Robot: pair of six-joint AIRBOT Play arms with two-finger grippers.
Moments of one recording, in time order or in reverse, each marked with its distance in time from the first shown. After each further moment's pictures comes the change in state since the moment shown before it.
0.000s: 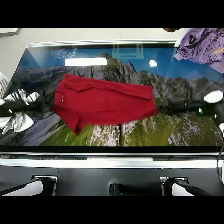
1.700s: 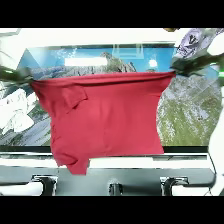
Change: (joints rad) left arm -0.164 -0.254 0.619 0.584 -0.171 -0.278; right arm 0.185 -0.321 0.790 -0.647 0.167 0.464
